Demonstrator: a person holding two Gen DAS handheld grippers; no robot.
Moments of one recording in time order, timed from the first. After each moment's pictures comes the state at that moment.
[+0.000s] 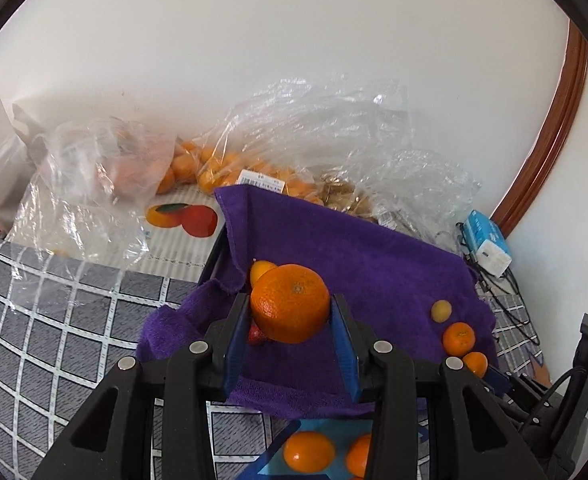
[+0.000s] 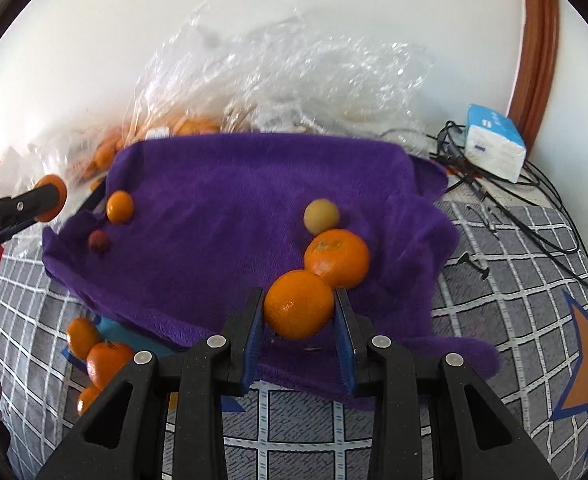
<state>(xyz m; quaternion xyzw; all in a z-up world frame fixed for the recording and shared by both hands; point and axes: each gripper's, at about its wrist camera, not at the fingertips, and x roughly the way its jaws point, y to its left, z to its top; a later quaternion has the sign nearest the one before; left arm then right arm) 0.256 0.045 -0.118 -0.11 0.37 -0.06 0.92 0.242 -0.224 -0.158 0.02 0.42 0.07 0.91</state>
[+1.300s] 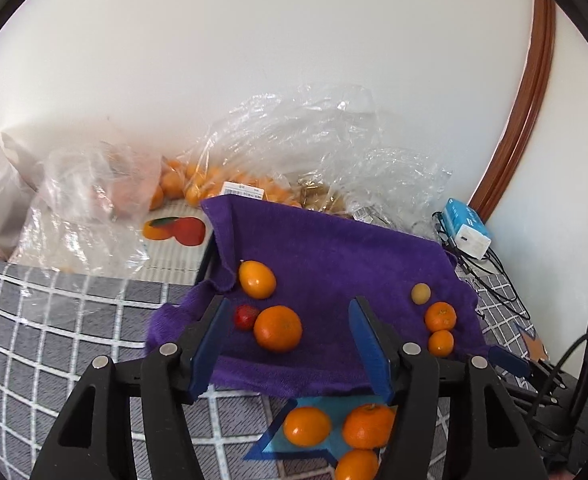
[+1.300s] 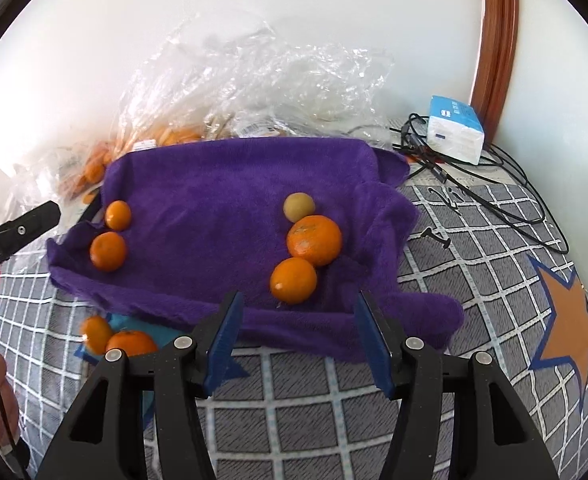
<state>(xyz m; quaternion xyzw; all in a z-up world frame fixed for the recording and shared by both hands) 0.223 0.047 -0.096 -0.07 0.35 -0.10 0.93 0.207 -0.226 -0.136 0.05 0.42 0.01 0.91</state>
